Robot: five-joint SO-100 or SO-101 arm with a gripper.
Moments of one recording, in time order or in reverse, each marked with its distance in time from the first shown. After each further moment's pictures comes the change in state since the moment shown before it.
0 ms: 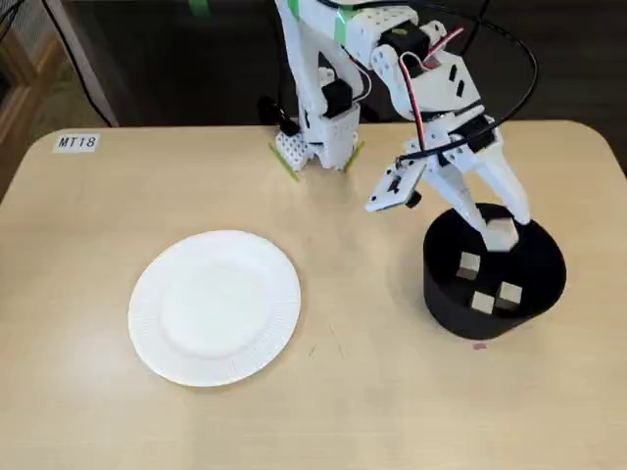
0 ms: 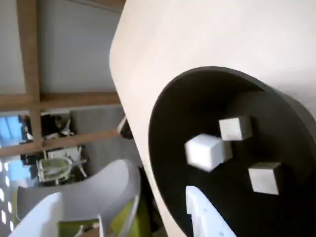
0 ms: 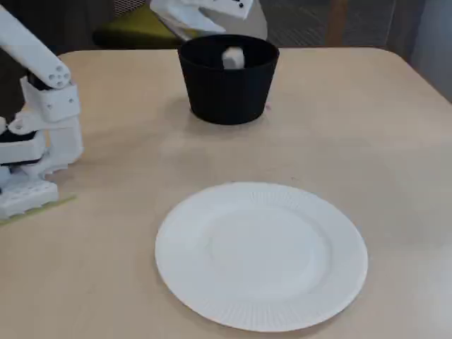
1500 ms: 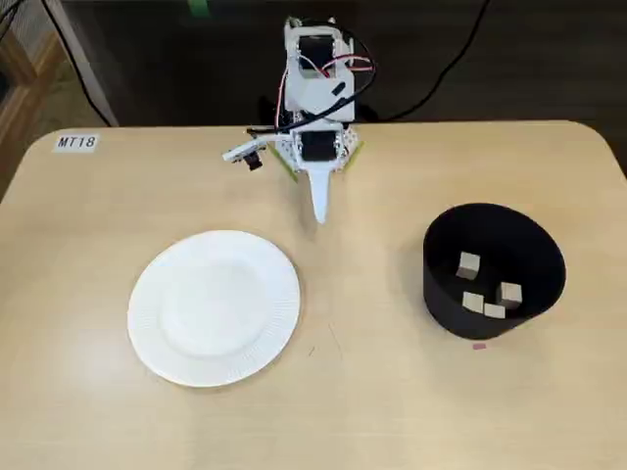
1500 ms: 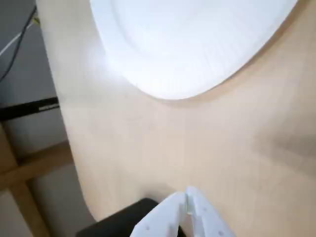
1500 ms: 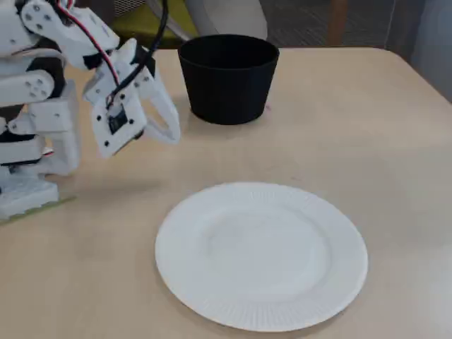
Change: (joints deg) arm 35.5 62.5 43.5 32.6 11.0
